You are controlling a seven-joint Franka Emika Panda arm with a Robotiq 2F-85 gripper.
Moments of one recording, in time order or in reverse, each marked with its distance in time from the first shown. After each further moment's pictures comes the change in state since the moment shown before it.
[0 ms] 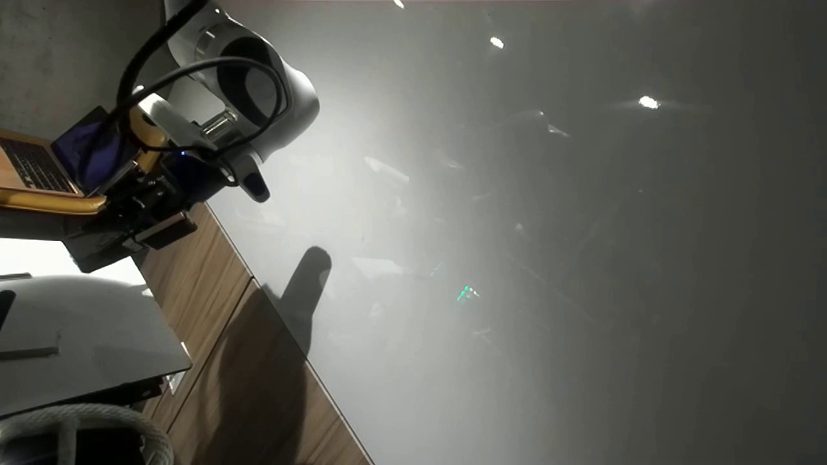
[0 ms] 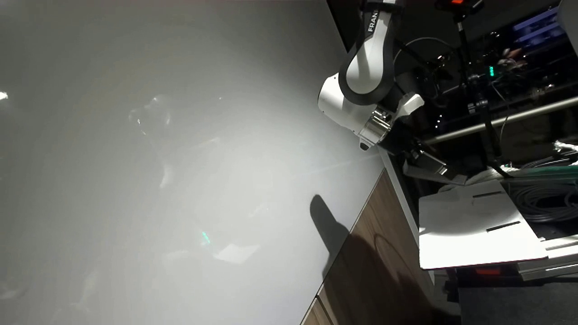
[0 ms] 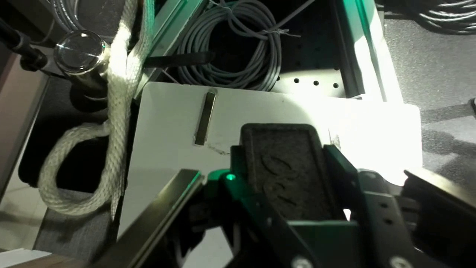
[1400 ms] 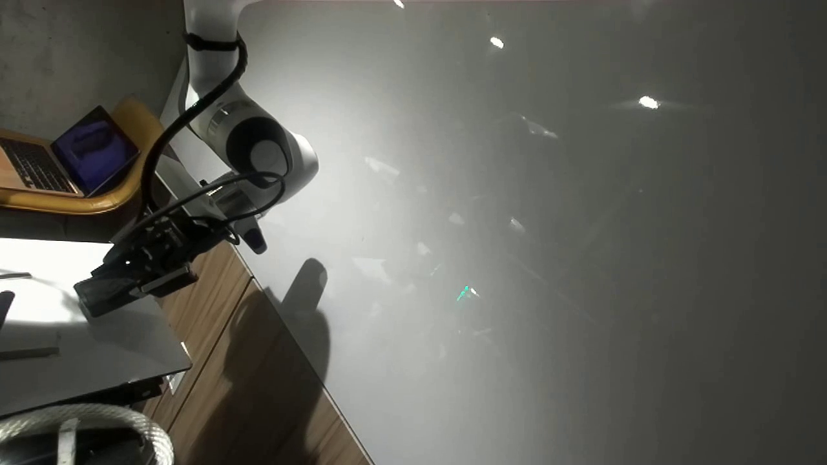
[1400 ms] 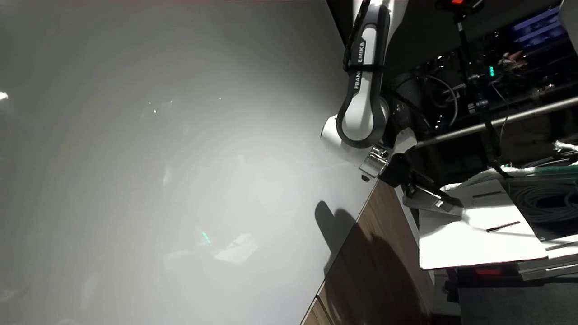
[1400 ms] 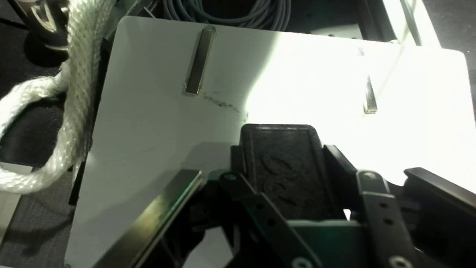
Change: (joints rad) arm -0.022 0.297 -0.008 0.127 0.017 0.118 -0.041
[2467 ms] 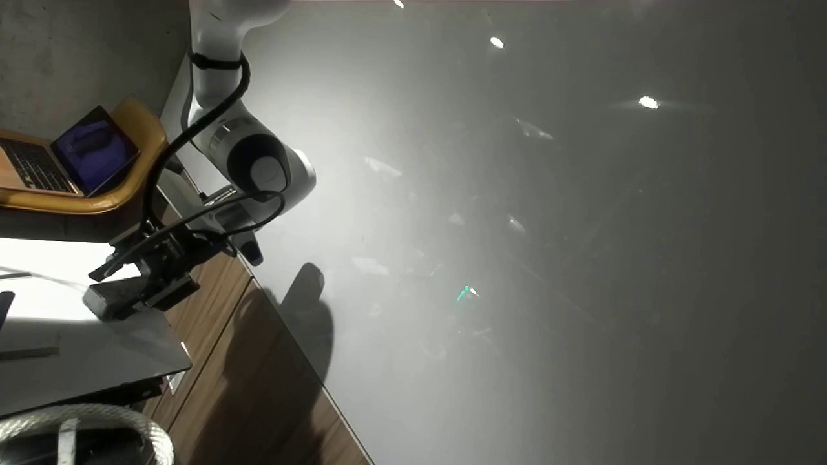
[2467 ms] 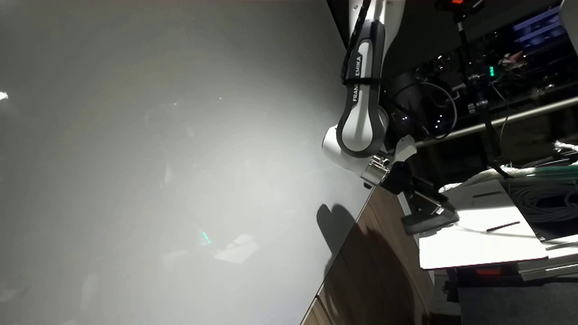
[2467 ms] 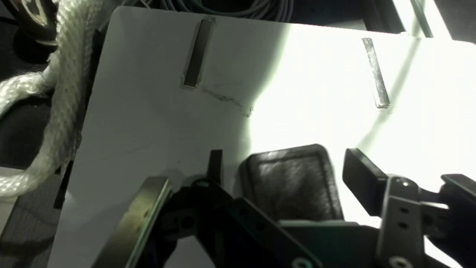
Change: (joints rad) arm -0.002 0.072 -0.002 0.036 0.000 -0.003 0.001
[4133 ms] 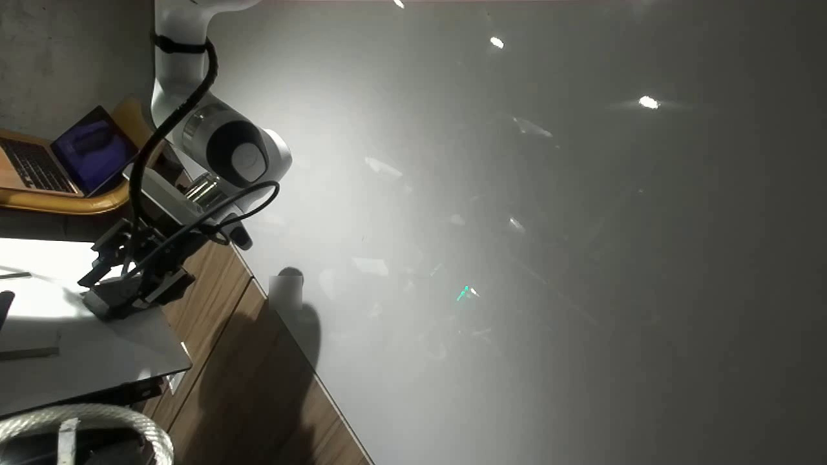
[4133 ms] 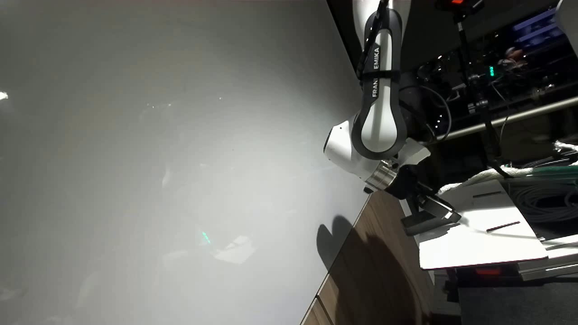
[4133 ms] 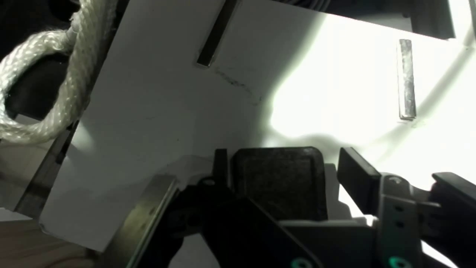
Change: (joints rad) arm 0.055 -0.041 0.021 -0.081 -0.125 0.115 0.005
